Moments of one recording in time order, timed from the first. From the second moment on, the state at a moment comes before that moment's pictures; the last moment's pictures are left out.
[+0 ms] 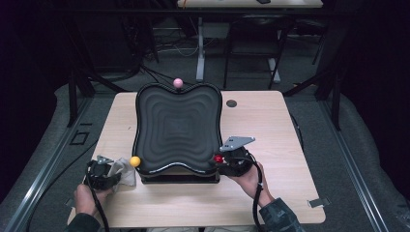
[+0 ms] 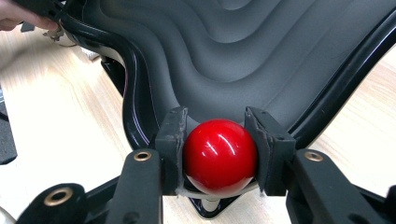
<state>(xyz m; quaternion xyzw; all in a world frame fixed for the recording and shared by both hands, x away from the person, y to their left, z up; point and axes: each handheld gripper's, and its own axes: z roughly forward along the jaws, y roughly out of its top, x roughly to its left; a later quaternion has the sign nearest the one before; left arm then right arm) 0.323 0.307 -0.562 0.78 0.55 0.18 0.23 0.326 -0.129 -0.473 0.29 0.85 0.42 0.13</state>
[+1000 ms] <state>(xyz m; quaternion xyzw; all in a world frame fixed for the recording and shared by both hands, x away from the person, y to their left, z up) 0.326 0.324 -0.501 0.75 0.55 0.20 0.30 0.325 -0.129 -0.474 0.29 0.85 0.42 0.14</state>
